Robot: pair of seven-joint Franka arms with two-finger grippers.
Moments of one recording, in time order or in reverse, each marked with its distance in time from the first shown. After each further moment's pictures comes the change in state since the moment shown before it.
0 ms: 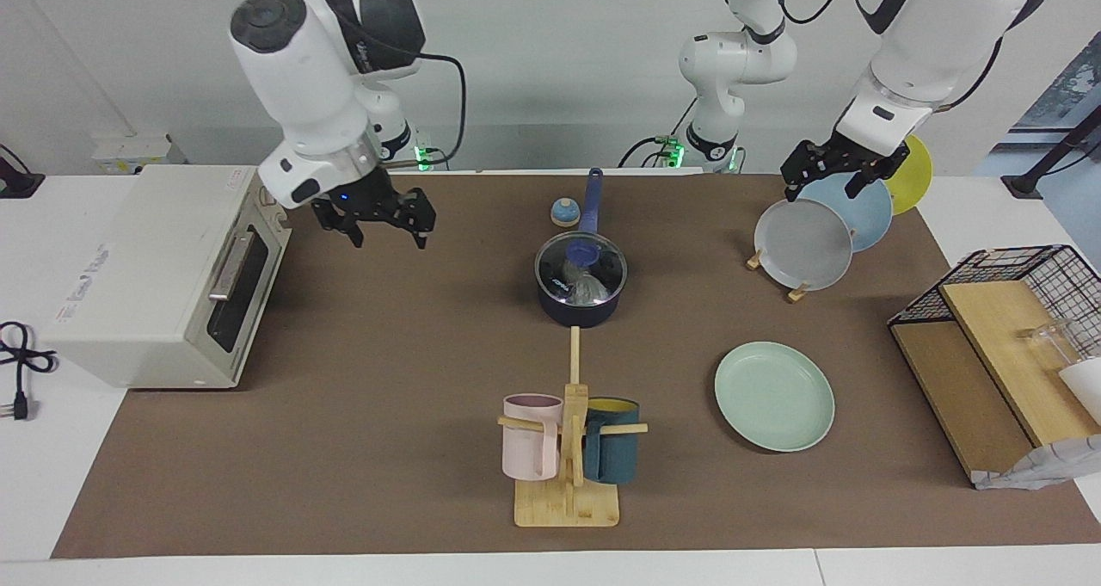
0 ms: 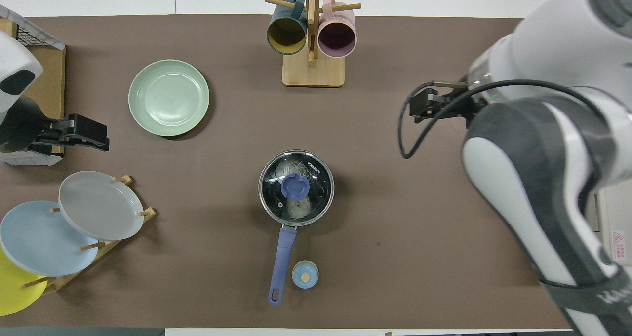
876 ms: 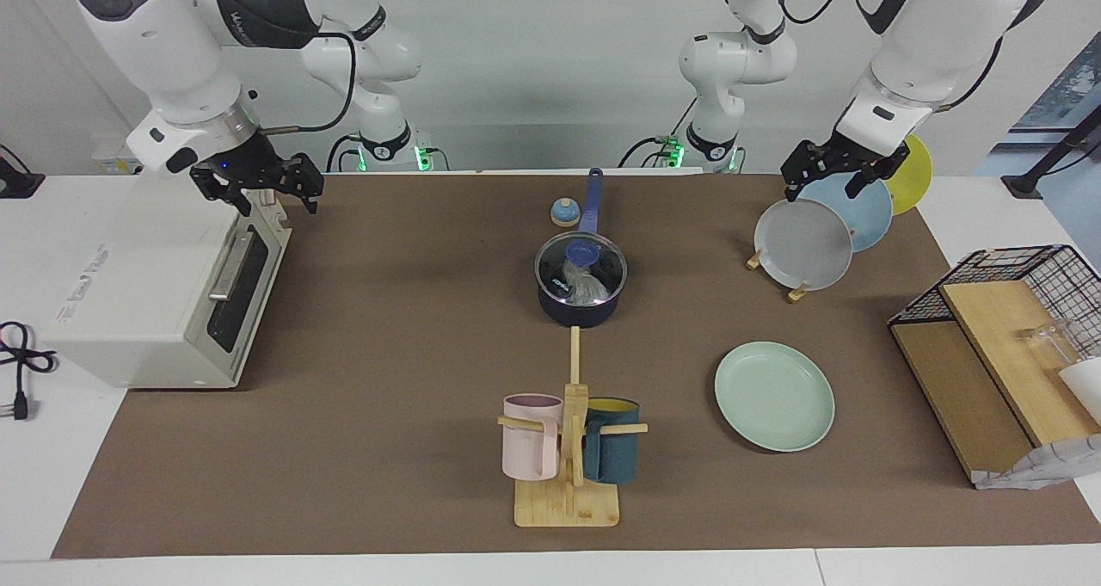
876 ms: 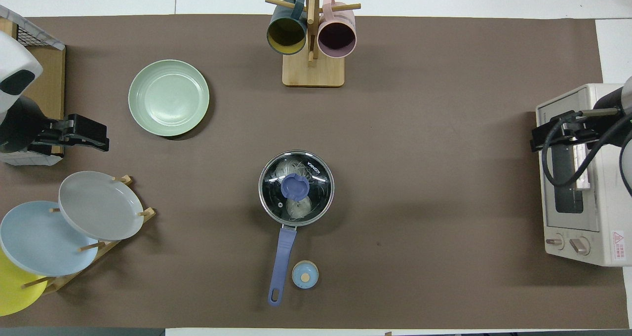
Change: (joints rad) left arm 0.000 0.000 0.000 0.000 0.000 0.000 0.000; right arm -0.111 -0.092 -0.069 -0.100 -0.088 -0.075 -0.316
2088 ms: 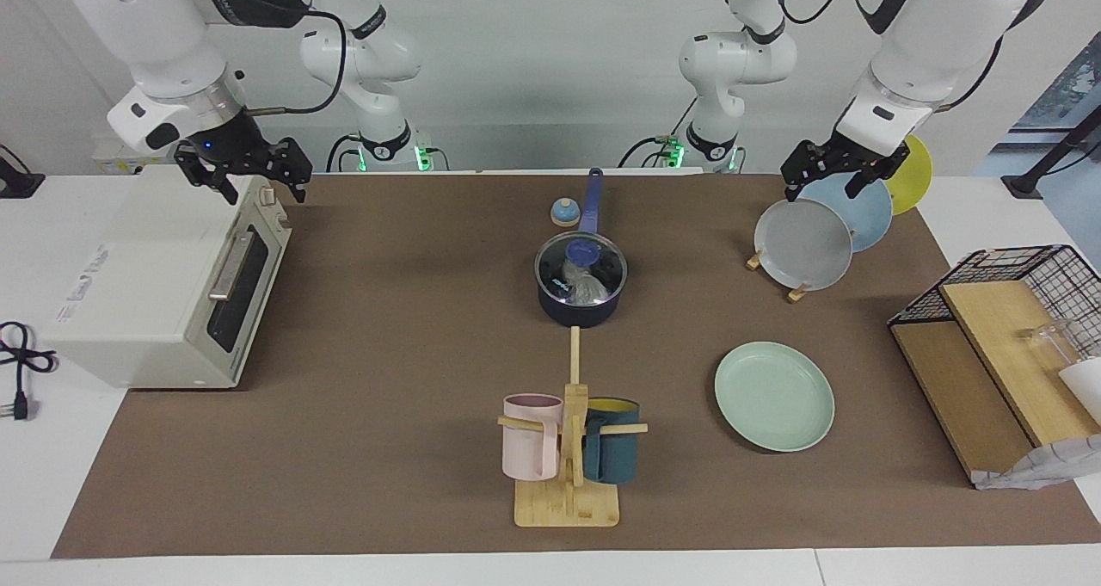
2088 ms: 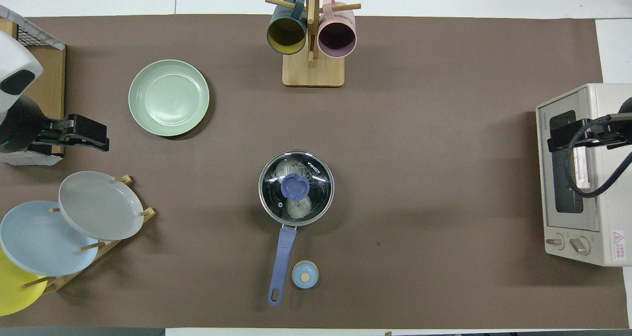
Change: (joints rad) left arm 0.000 0.000 0.000 0.000 0.000 0.000 0.000; right arm -0.010 -0.035 -0.009 0.020 -0.002 0.005 0.000
